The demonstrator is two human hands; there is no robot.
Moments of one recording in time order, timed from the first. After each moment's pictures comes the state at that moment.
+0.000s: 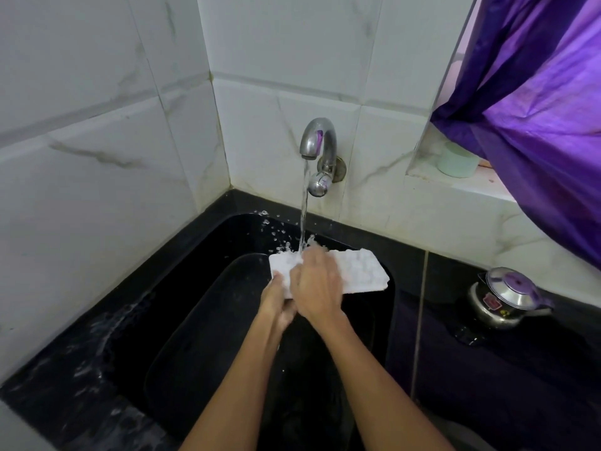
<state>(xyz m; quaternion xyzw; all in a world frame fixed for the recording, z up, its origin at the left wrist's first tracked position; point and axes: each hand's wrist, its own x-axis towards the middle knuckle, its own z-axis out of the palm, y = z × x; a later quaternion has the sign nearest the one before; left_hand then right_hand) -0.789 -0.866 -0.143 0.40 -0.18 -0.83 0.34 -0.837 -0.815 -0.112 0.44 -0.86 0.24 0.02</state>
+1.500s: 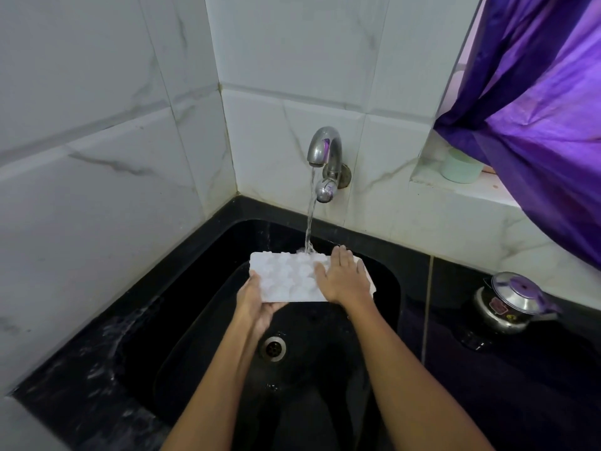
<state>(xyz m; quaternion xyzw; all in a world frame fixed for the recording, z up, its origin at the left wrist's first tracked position) -0.741 -0.901 -0.133 0.41 -0.27 -0.82 0.30 -0.885 -0.809 -0.104 0.38 -0.91 0.07 -0.17</state>
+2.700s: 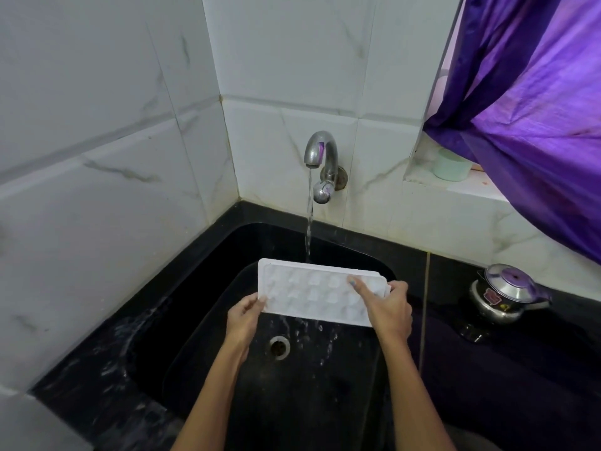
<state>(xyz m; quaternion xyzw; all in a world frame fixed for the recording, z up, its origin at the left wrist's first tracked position) -0.691 -0.887 -0.161 0.47 -0.53 -0.66 0.26 -0.870 -0.725 -0.121 0.05 -0.87 0.47 -0.12</state>
